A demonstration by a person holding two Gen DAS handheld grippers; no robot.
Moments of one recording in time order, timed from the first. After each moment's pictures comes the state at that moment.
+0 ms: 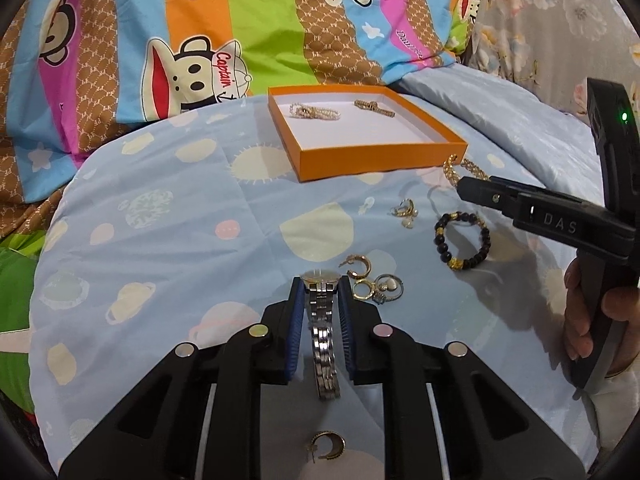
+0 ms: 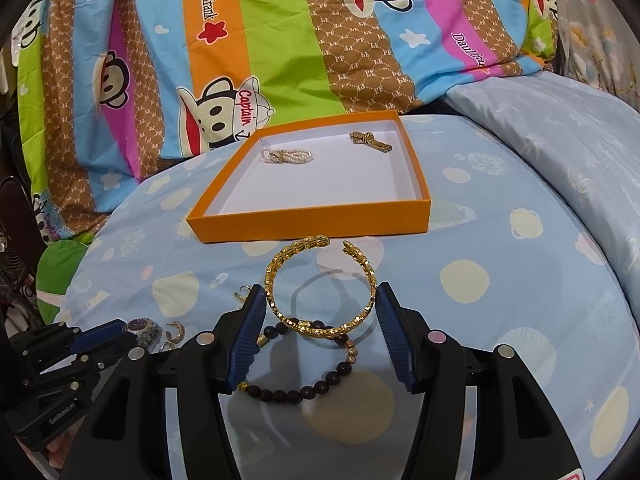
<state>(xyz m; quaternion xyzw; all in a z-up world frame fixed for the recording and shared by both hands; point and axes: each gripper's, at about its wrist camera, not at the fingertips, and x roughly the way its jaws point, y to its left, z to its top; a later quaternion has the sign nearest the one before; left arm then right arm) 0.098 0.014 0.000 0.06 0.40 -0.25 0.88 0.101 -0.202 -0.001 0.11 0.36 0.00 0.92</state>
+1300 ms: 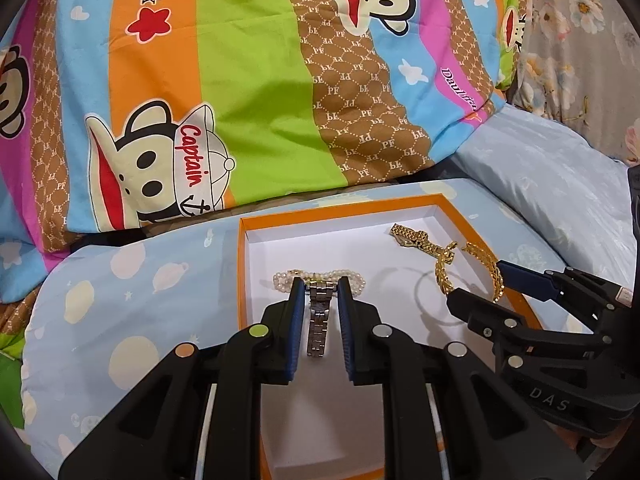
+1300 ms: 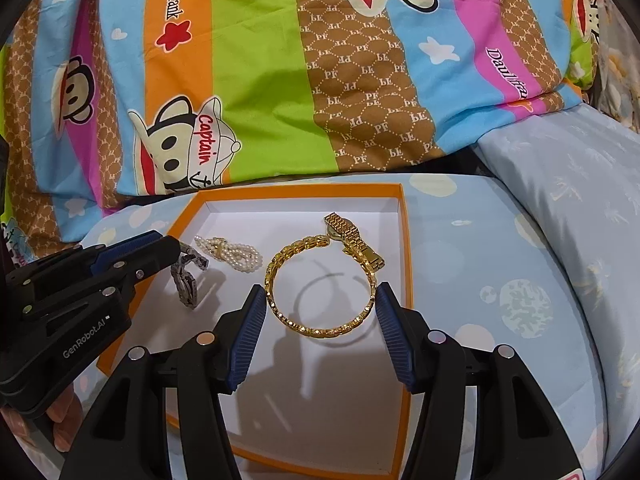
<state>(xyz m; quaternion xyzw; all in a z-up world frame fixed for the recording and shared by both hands) 0.286 -0.101 0.017 0.07 0.36 -0.20 0.91 0.263 -0.247 0.000 0.08 0.38 0.02 0.92</state>
